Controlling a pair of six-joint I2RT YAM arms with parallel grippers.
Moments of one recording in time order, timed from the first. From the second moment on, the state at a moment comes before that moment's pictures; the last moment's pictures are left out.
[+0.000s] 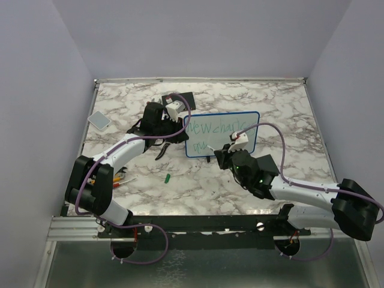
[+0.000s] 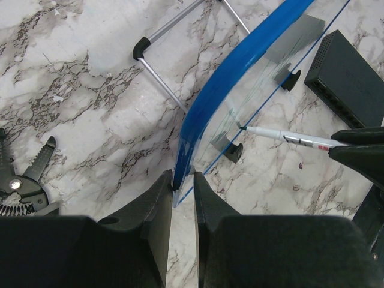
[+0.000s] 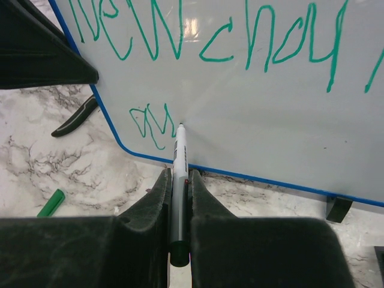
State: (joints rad) left arm -0.39 1.51 0.96 -0.06 0.53 -0.14; right arm 0.94 1.19 0.48 0.39 0.51 0.40
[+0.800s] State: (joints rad) left arm -0.39 1.51 0.96 -0.06 0.53 -0.14; right arm 0.94 1.03 0.48 0.38 0.50 0.34
